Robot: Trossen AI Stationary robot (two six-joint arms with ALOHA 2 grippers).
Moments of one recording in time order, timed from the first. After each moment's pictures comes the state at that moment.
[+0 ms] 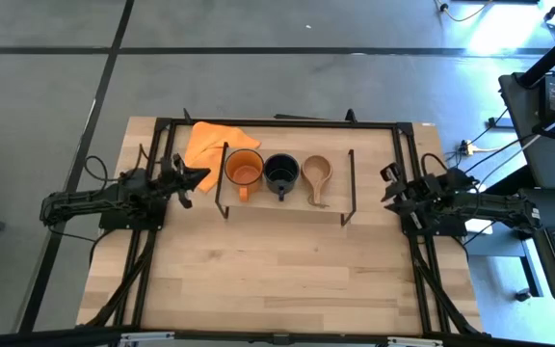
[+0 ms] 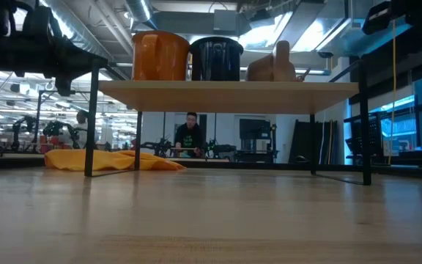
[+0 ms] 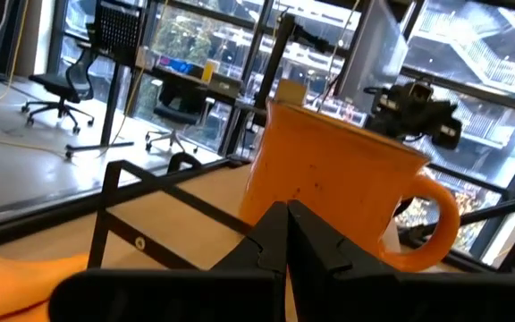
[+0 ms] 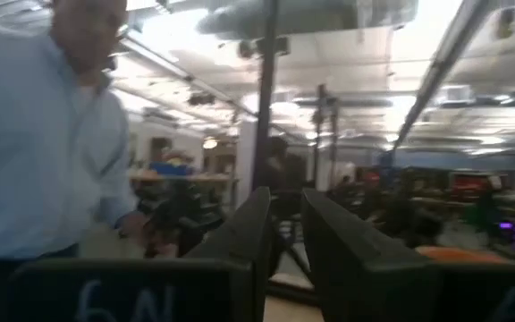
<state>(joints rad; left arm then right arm) 0.16 0.01 0.01 0.10 -0.24 -0.31 -0.16 0.19 0.08 0.66 -0.53 0.20</state>
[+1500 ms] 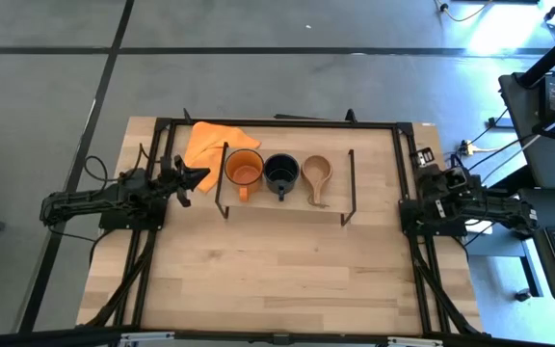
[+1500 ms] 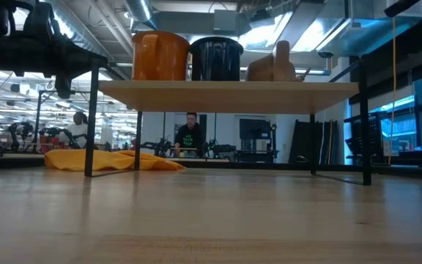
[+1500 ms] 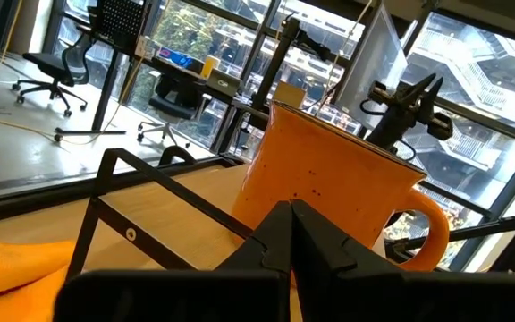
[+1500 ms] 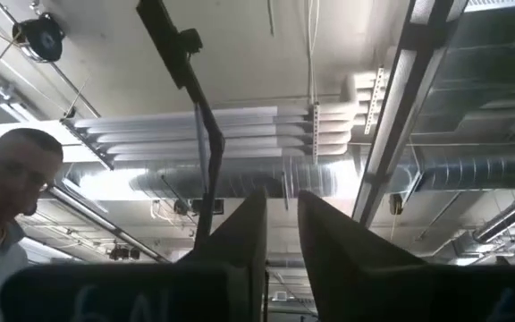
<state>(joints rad) 0.16 0.01 0.01 0.11 -0.24 -0.42 -0.16 0.14 0.01 1.16 -0.25 0.26</state>
